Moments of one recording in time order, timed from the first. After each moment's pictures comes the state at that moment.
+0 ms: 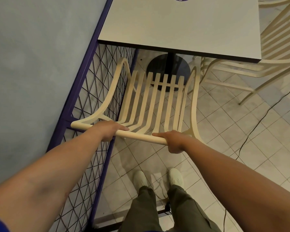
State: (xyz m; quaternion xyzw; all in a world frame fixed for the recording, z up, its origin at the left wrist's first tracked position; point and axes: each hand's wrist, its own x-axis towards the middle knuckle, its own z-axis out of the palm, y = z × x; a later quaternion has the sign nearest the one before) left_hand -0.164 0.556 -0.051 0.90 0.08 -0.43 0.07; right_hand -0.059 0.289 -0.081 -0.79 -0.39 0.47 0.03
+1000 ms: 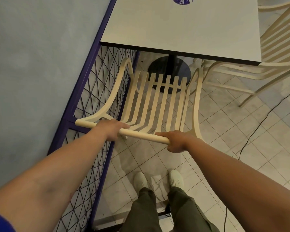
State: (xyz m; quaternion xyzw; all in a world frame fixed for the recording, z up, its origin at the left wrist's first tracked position) left_hand -0.166 0.557 -0.055 0.91 0.10 -0.40 0.05; right_hand -0.054 0.288 -0.077 -0.80 -0.37 0.47 0.04
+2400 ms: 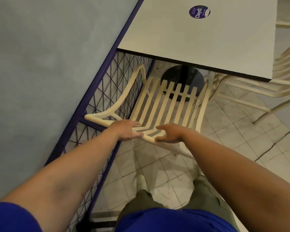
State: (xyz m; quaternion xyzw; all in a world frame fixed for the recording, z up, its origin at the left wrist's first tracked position) left_hand -0.152 0.495 -0.015 0.91 0.20 -0.33 0.17; right_hand -0.014 0.307 -0.037 -0.77 -0.45 0.45 0.02
